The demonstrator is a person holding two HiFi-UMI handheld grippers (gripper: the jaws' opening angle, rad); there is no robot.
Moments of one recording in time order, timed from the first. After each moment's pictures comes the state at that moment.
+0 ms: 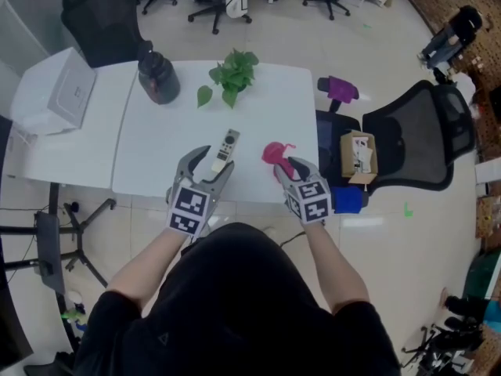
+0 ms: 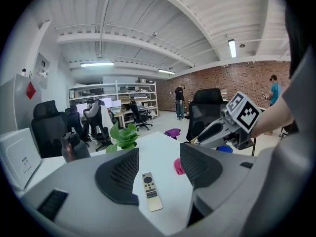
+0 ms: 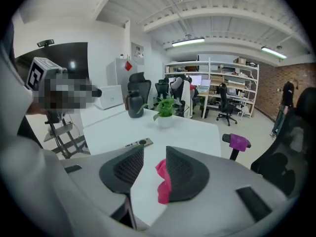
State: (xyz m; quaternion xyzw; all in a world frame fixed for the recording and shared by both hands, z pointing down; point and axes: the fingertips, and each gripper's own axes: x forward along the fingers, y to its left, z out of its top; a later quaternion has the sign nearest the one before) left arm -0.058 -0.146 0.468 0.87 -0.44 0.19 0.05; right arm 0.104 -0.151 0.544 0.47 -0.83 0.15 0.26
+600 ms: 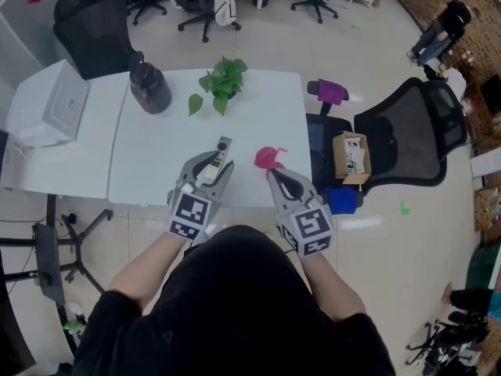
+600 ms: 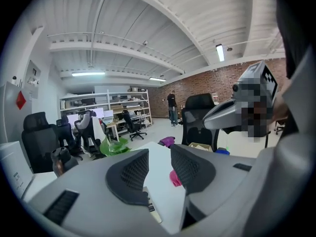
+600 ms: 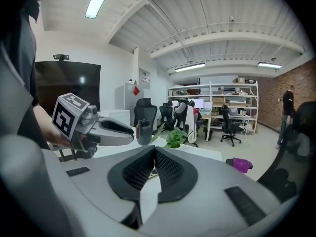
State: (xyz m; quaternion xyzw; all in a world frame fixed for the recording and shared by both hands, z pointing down) left arm -0.025 -0.144 0.443 0.90 -0.41 0.16 0.00; right arm 0.069 -0.103 0.426 0.47 -0.87 0.08 0.16
